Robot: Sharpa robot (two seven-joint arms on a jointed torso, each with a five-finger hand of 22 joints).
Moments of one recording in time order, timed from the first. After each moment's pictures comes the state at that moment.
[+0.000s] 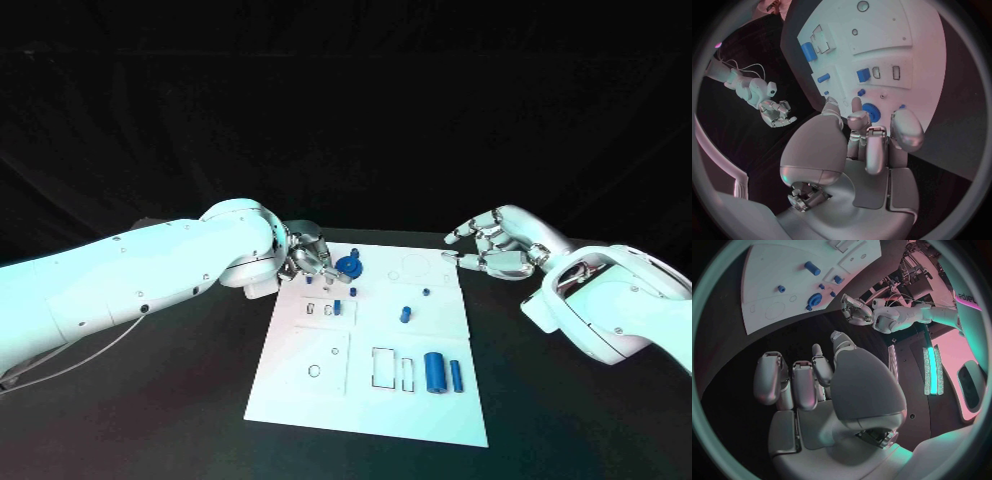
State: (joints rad) left arm 1.31 -0.74 0.01 1.45 -1.05 0.12 -0.51; left_hand 1.21 -0.01 -0.15 0.29 0.05 1.03 0.05 0.48 0.44 1.32 -0.02 1.05 0.99 1.47 -0.07 1.53 1.31 0.11 1.41 0.01 1.27 1.03; right arm 1.33 -0.99 -0.12 1.74 -1.08 -0.51 -0.09; right_hand 1.38 -0.10 0.04 0.26 0.44 0.97 0.14 0.18 0.17 1.30 0.05 1.28 1.25 1.47 -0.01 1.36 1.26 0.07 1.38 0.10 1.26 1.31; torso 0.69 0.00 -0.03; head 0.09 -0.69
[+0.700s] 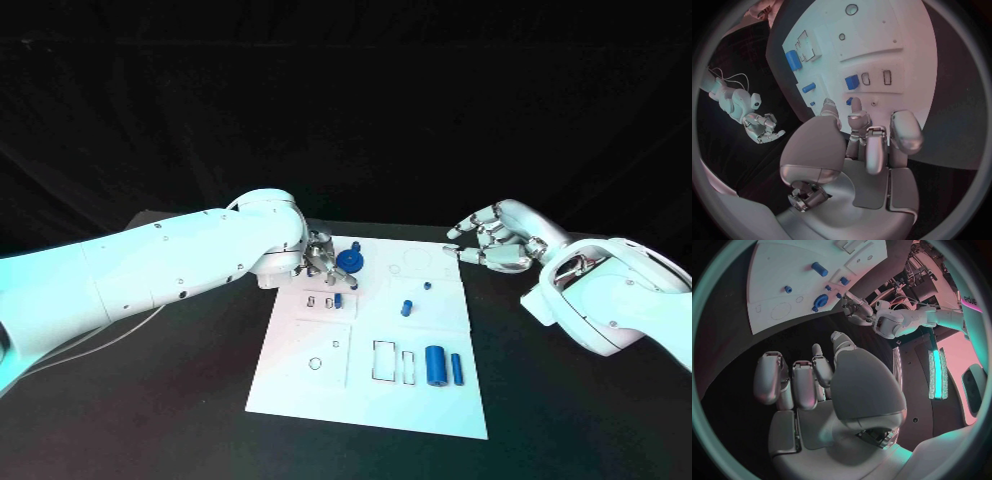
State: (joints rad) left arm 1.32 -0.63 -0.01 1.37 -1.11 0.23 -0.66; left_hand 1.17 -0.02 -0.17 0.29 0.05 1.01 0.05 0.51 0.50 1.29 -0.02 1.04 0.98 1.46 -0.08 1.53 1.31 0.11 1.41 0.01 1.28 1.06; right arm 1.33 -0.97 -0.12 1.73 -1.11 -0.51 -0.16; right_hand 1.38 -0.10 0.04 0.26 0.43 0.98 0.14 0.19 0.17 1.30 0.05 1.29 1.26 1.47 -0.01 1.36 1.25 0.07 1.39 0.09 1.25 1.31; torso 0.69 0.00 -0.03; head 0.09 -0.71
